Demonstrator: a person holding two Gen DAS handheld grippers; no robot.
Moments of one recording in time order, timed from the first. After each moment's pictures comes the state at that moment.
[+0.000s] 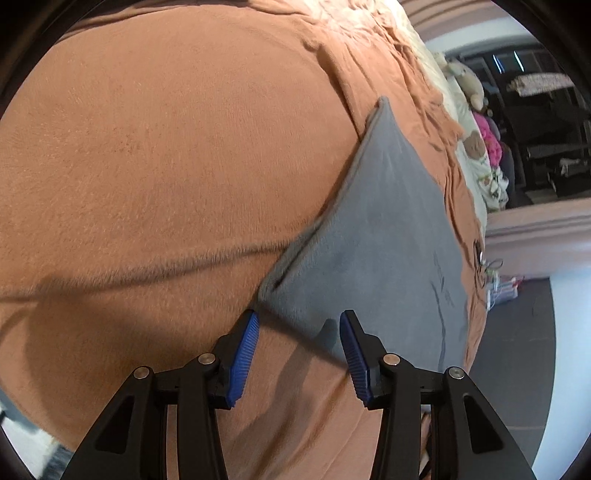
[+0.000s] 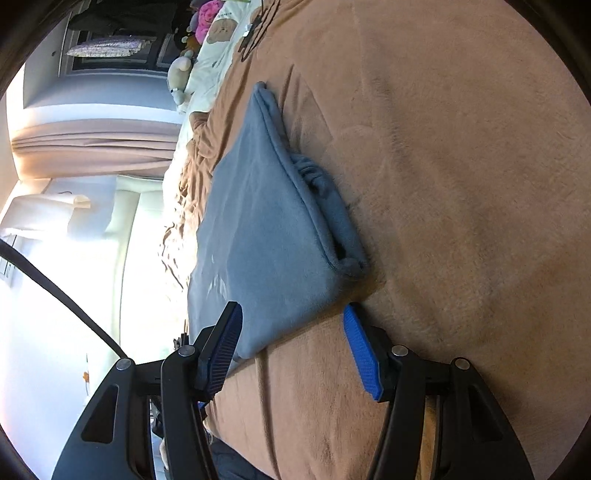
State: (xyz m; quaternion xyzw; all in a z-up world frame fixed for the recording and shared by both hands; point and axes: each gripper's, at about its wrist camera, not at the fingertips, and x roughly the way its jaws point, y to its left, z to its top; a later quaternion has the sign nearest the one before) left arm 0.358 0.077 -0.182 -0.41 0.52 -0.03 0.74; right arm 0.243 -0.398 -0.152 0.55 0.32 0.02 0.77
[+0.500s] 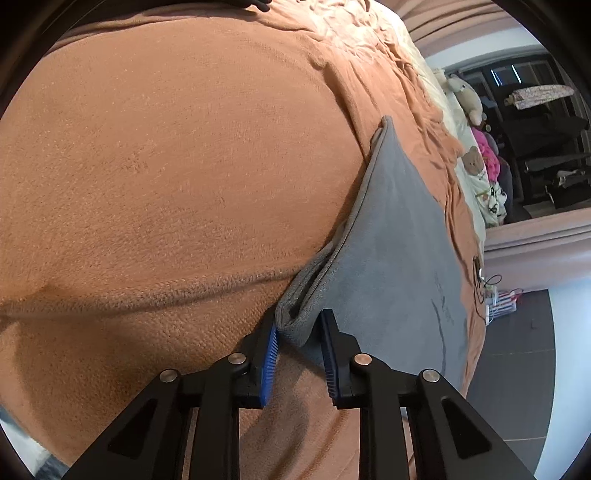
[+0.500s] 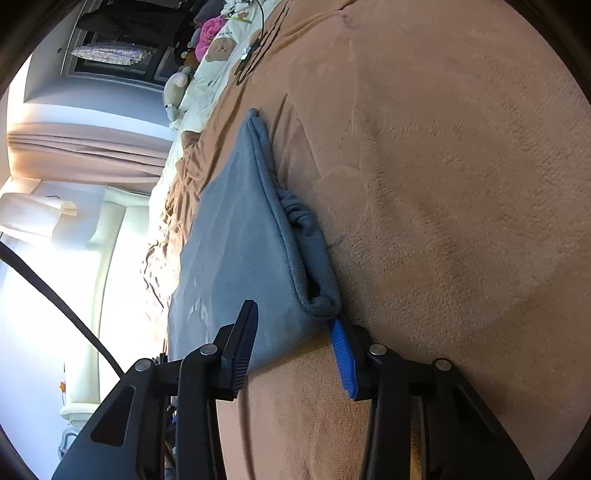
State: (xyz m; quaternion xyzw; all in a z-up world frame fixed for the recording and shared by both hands) left arm 0.357 0.083 -0.185 -0.42 0.50 -0.01 0.76; right arm 0.244 -0.424 -0.158 0.53 0.30 -0.03 0.79
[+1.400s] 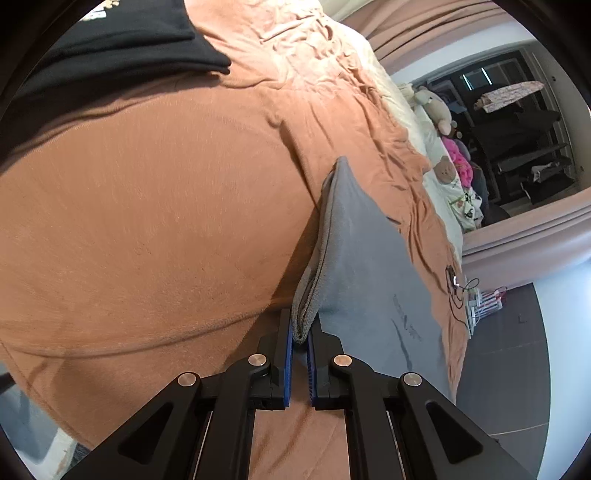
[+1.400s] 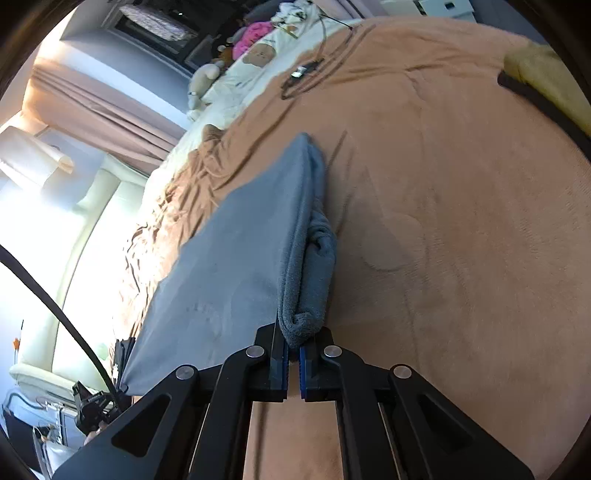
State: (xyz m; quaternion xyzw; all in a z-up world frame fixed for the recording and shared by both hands) left arm 0.357 0.102 -0.120 -0.40 0.45 -0.04 0.80; right arm 0.245 -0.333 -0.065 0.40 0.30 -0.07 0.86
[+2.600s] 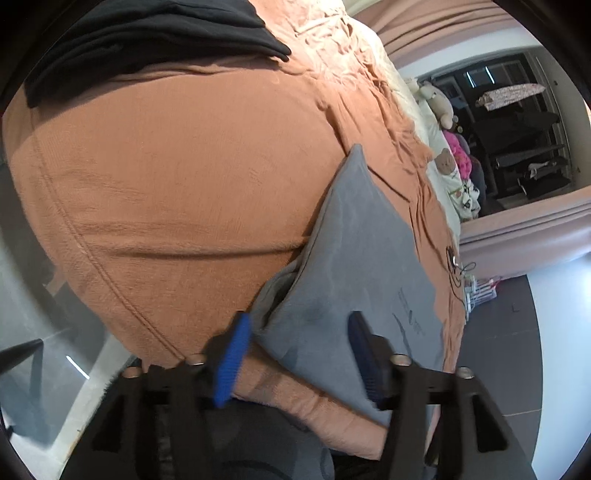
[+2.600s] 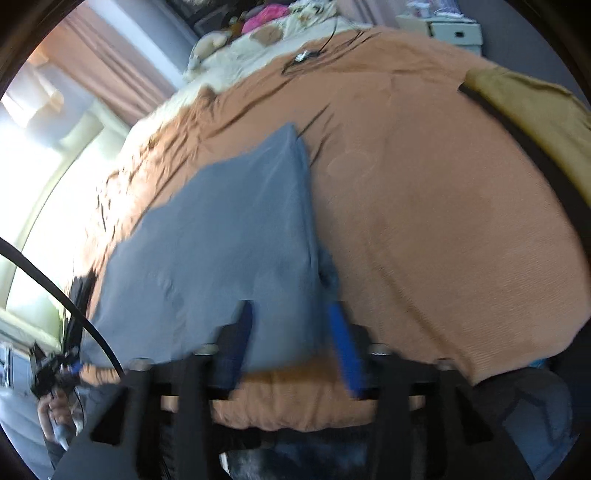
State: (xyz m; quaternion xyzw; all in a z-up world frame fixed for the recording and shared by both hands) left arm 0.278 0.145 -0.149 -0.41 0.47 -0.05 0.78; right arm 0.157 -0.295 -0.051 0.31 0.36 -0.12 0.87
